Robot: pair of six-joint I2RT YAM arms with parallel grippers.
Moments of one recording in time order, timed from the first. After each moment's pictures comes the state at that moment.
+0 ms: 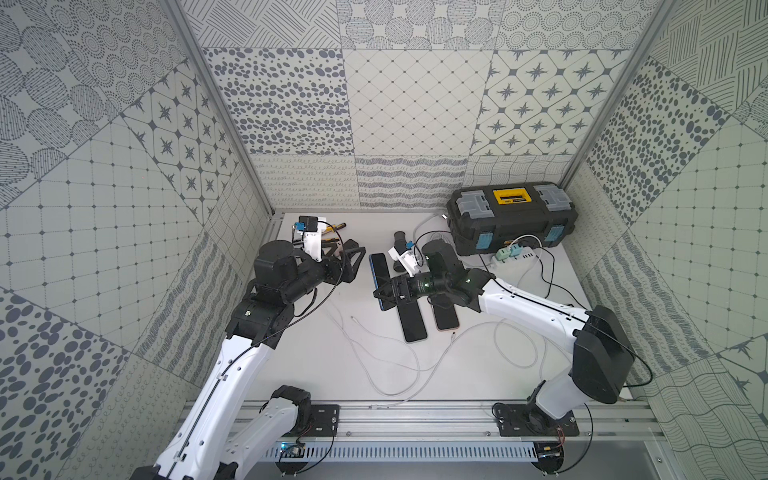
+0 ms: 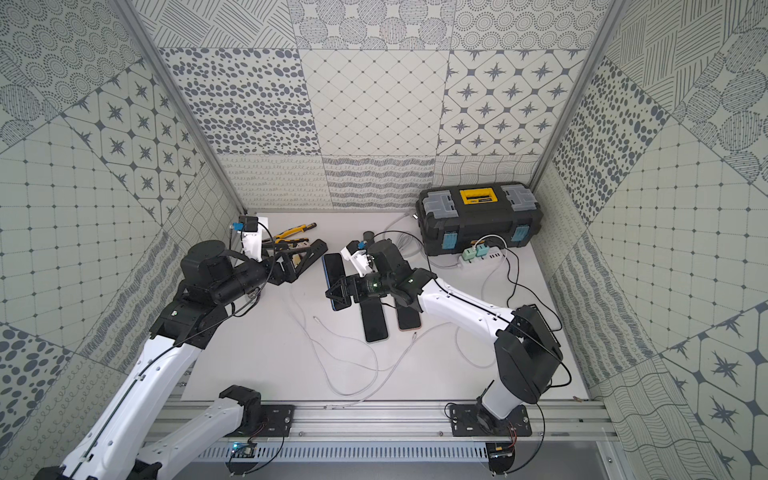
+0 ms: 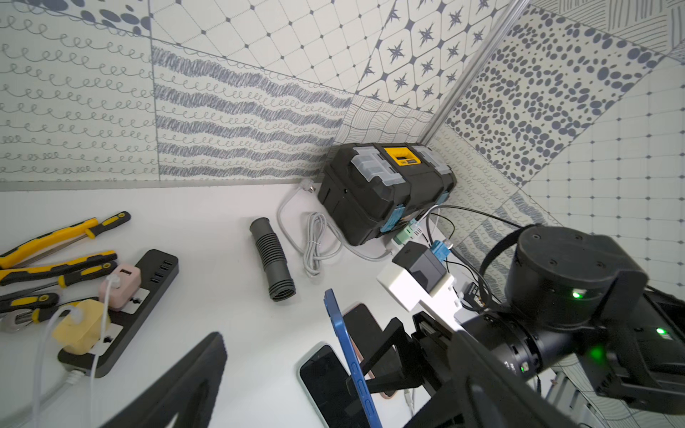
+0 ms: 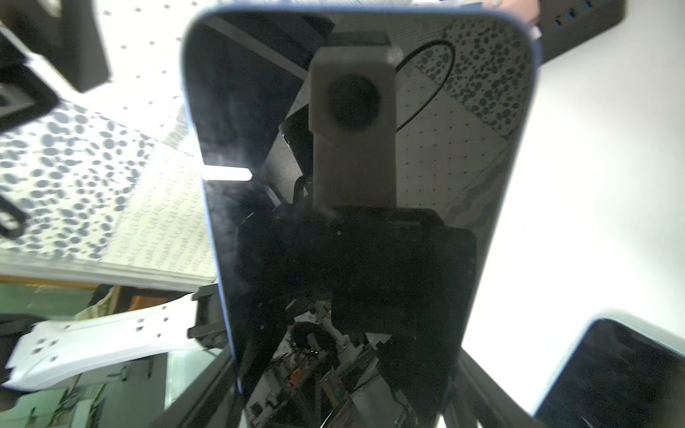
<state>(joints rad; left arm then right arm) -0.16 0.93 1.05 -0.40 0.34 -0.31 0.82 1.60 1.22 -0.20 -0.52 0.51</state>
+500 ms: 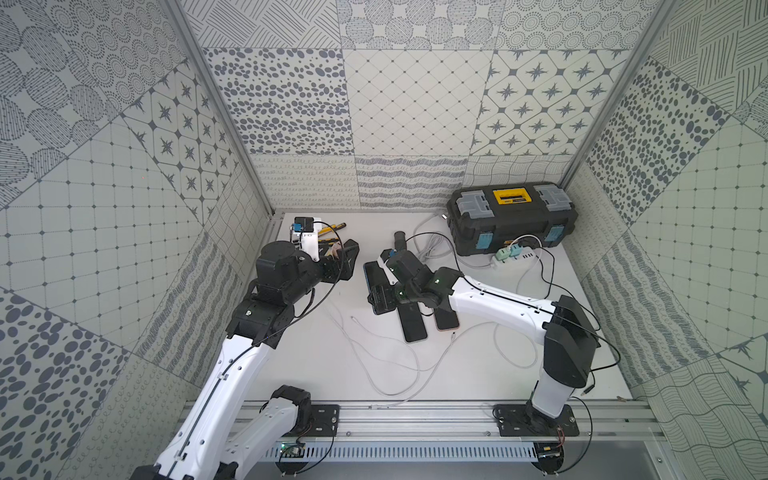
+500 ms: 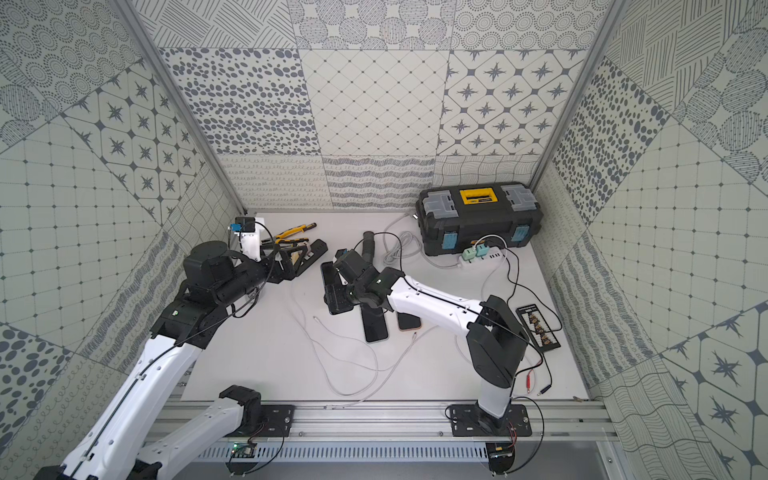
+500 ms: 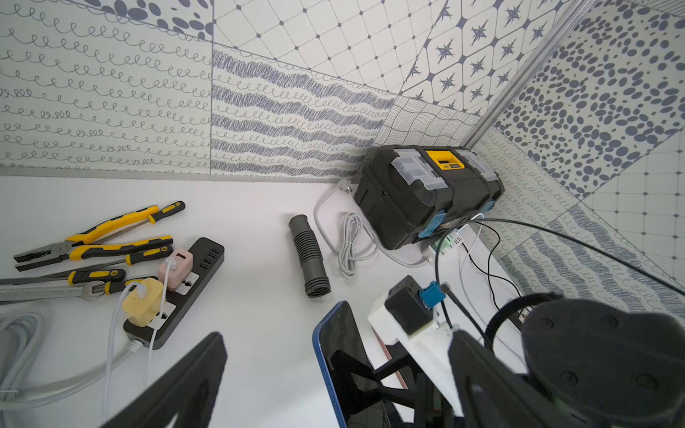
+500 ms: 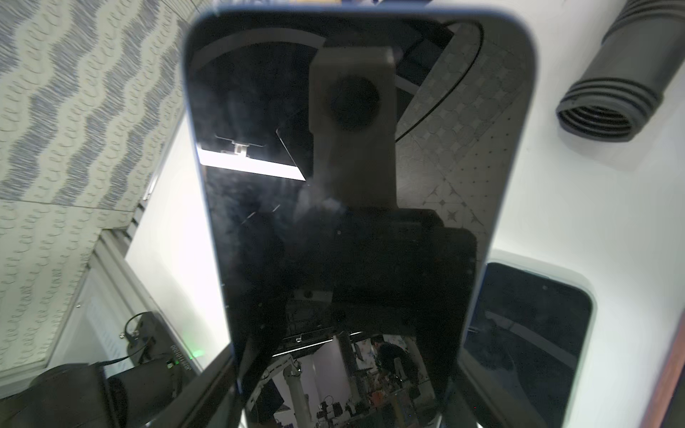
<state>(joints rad) -0.16 0.93 1.05 -0.43 0.22 -0.30 0.97 1.78 1.45 -0.51 -0.04 0.55</state>
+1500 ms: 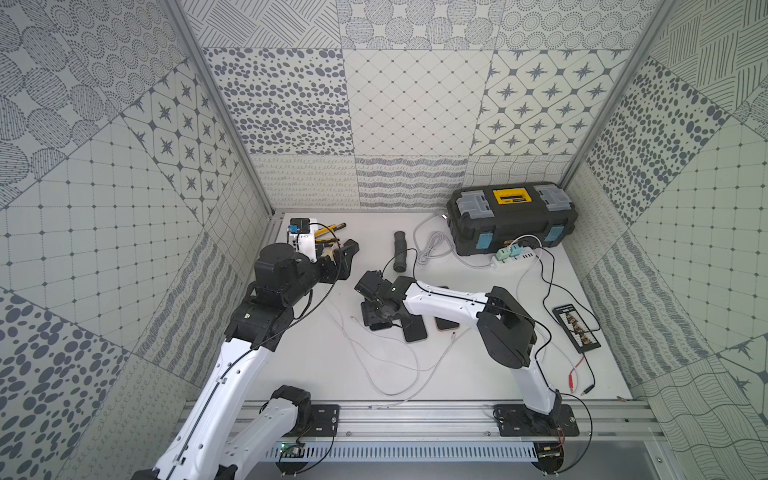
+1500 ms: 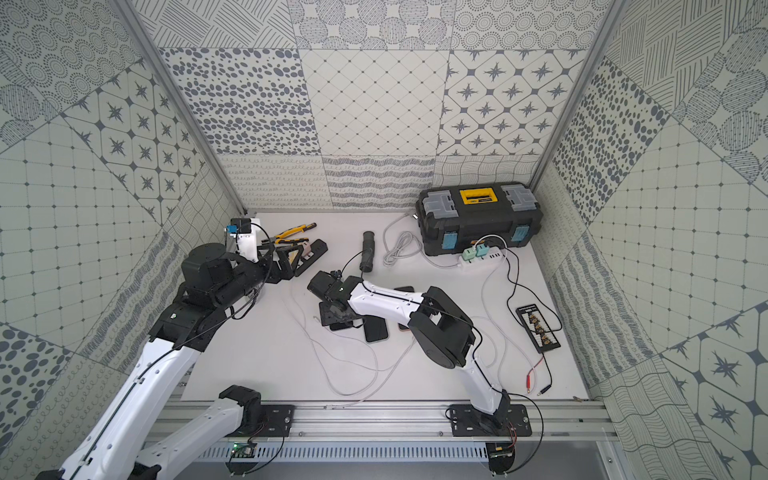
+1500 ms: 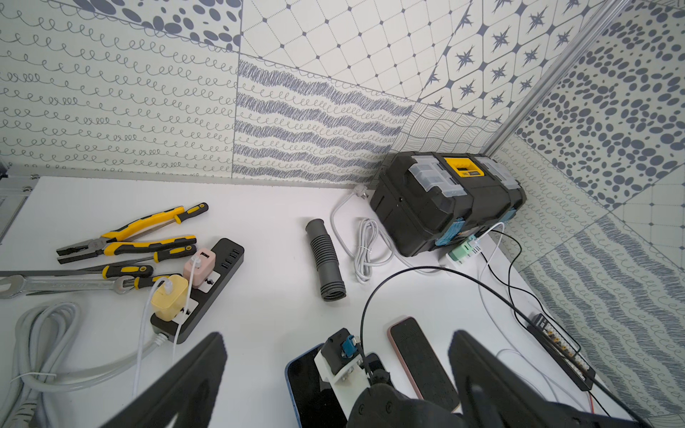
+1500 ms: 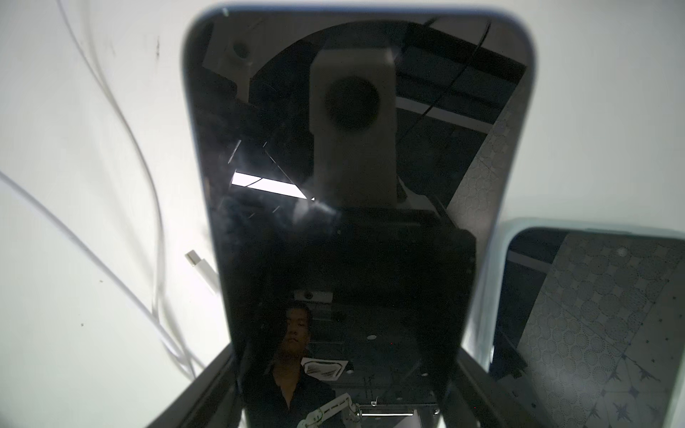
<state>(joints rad) -0.16 0.91 1.04 -0.43 0.16 -0.30 1.04 2.14 1.69 -0.73 0.14 0.73</state>
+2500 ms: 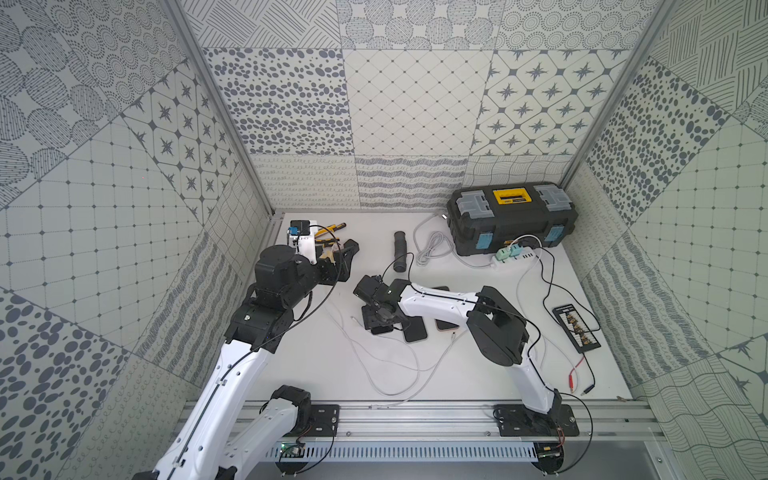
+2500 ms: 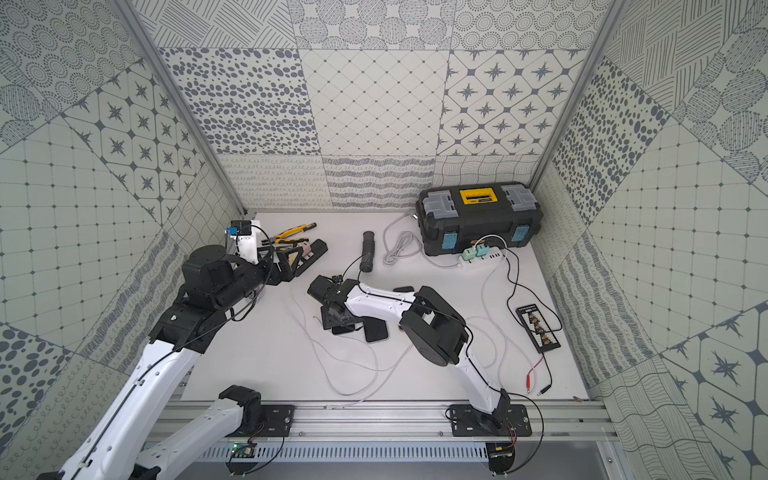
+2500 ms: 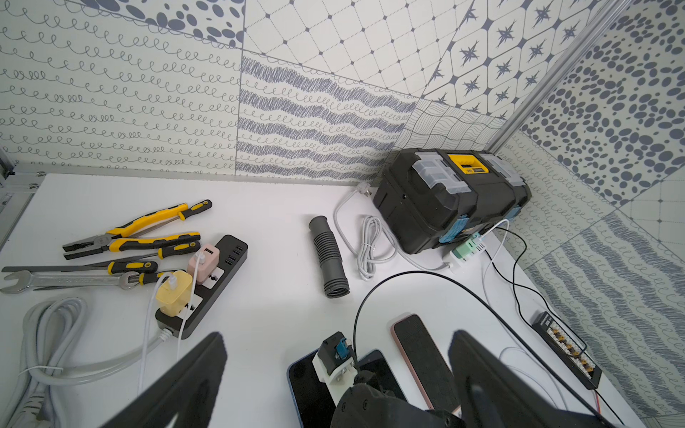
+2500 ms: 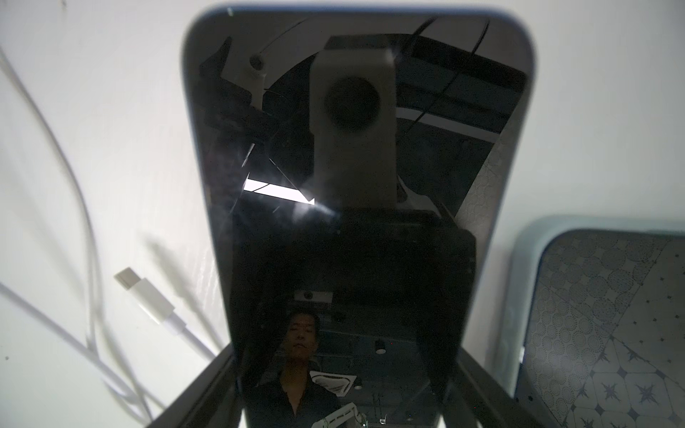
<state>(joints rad) -0.16 0.90 1.02 -0.43 0.15 -0.29 1.04 2.20 1.69 -0.74 0.14 0.75</state>
